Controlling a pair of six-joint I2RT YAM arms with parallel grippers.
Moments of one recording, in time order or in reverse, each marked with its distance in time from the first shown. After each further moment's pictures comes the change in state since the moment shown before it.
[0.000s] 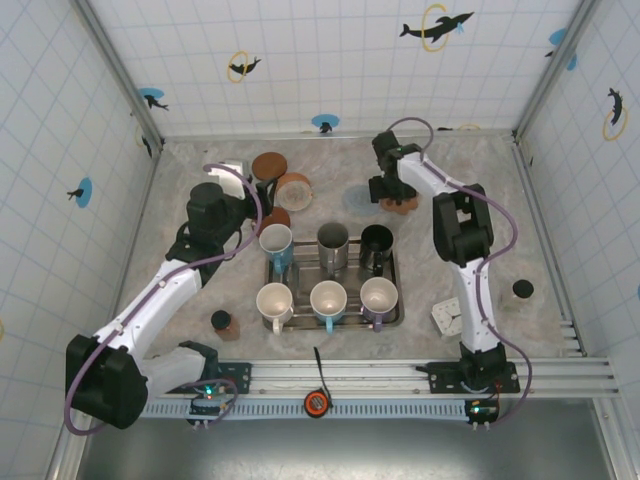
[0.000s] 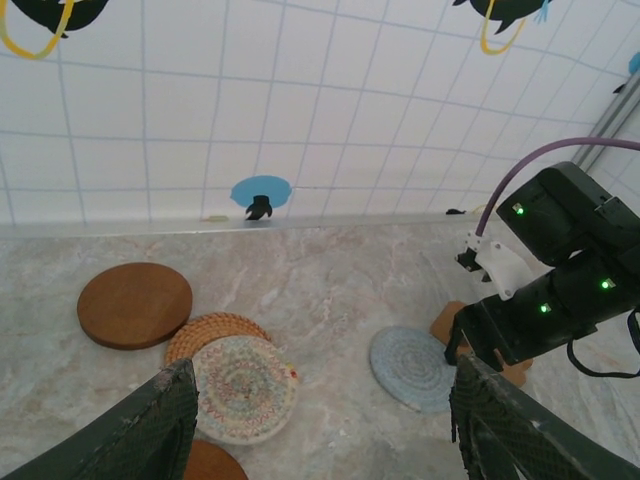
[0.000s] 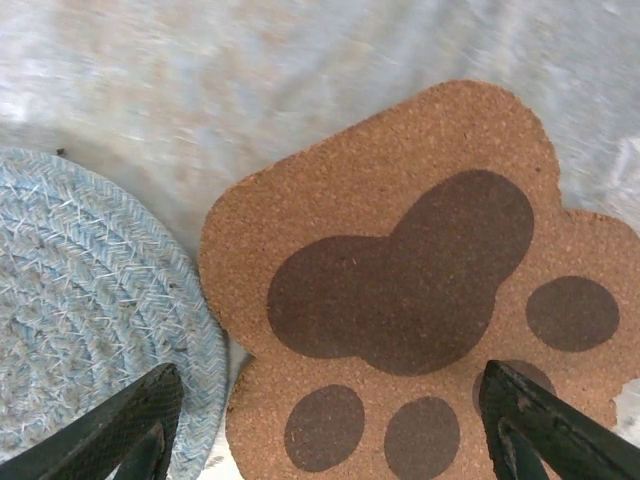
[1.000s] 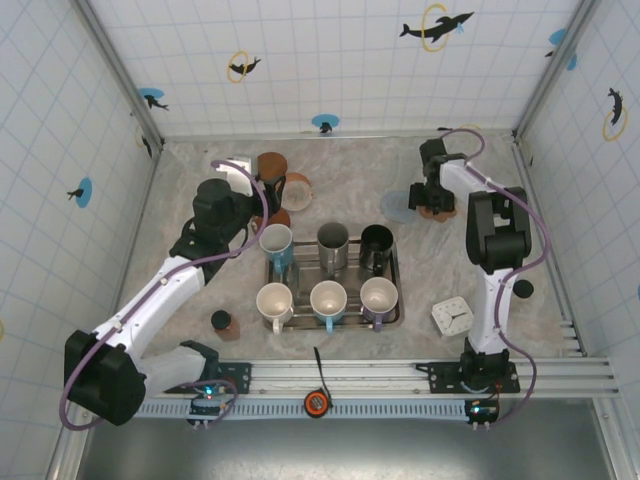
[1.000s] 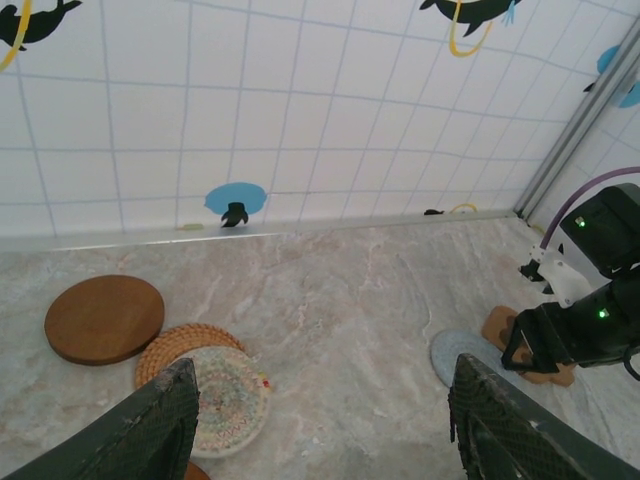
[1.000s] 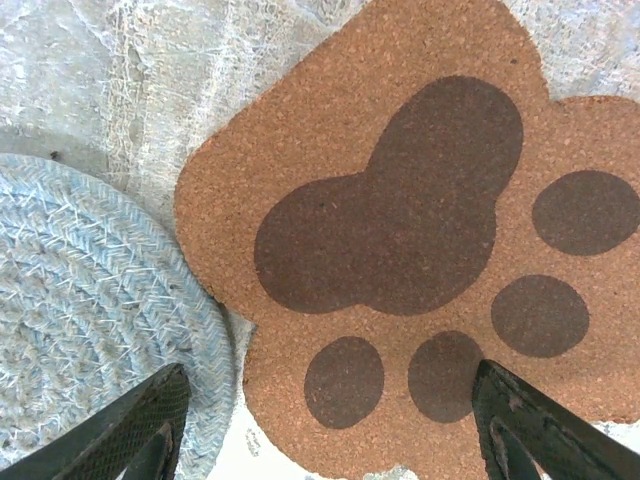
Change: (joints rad) left arm -0.061 0.017 0.050 -0.026 -0.029 0.001; right arm -0.190 -0.200 -0.319 0.092 -0.042 0.045
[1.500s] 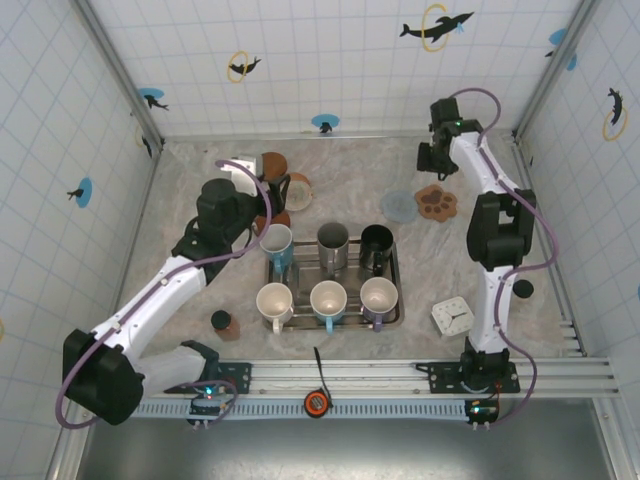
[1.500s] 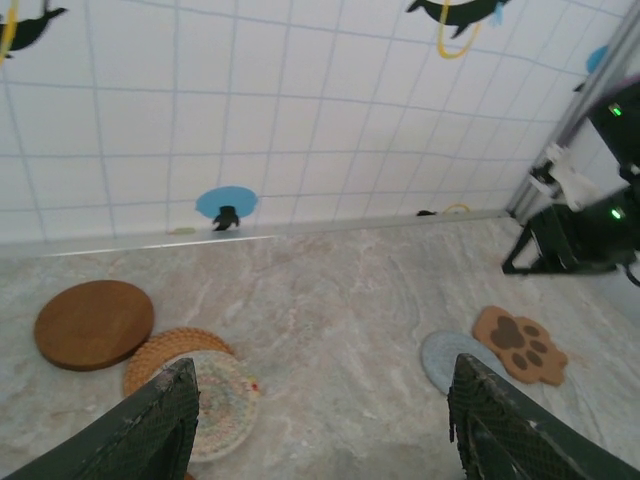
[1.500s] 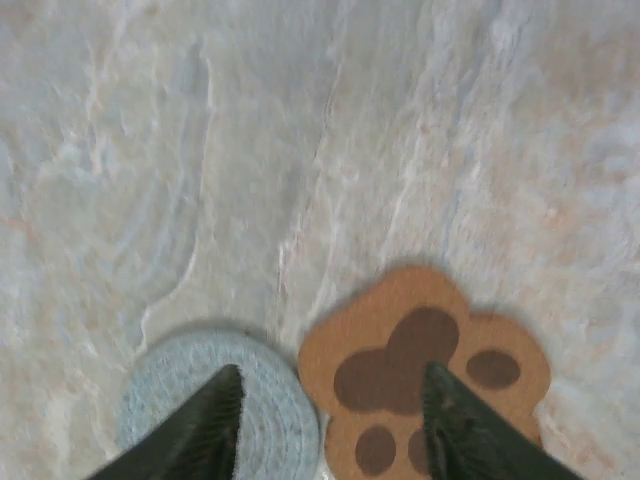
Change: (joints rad) left arm -0.048 0.000 0.020 -0.018 -0.032 0.000; right arm -0.034 0.053 0.410 -0.141 -0.048 -0.018
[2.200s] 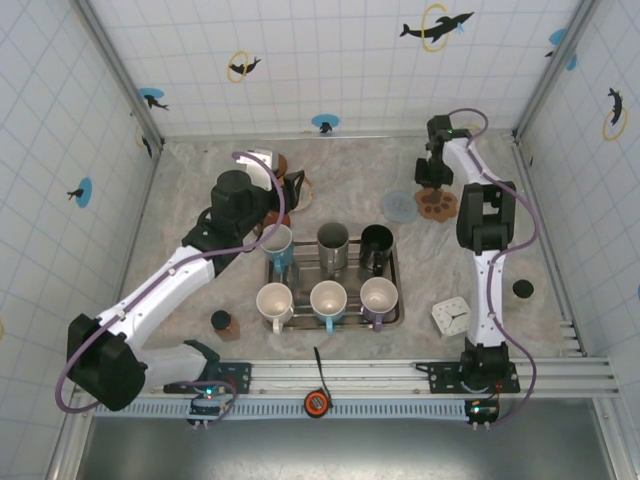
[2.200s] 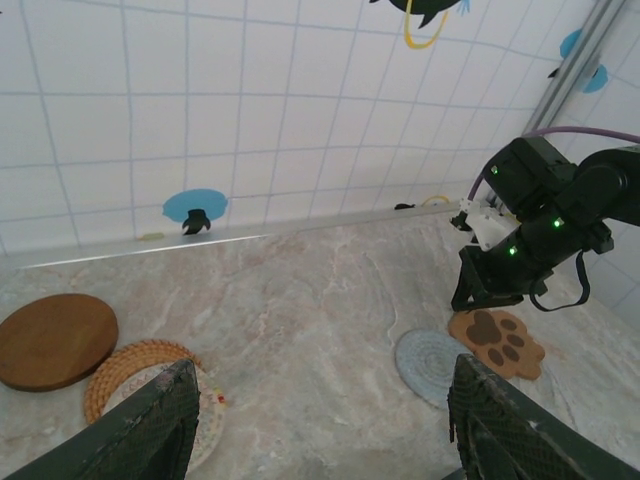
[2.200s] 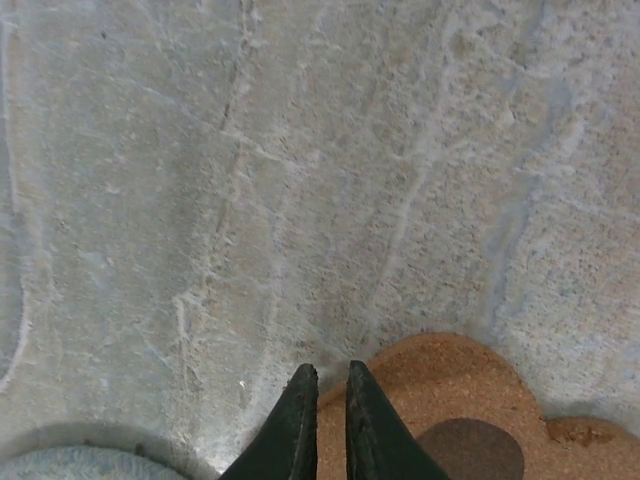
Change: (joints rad) left arm -0.079 0.081 0.102 -0.040 -0.045 0.007; right arm -0.037 0.259 0.117 -0.048 -0.056 0.003
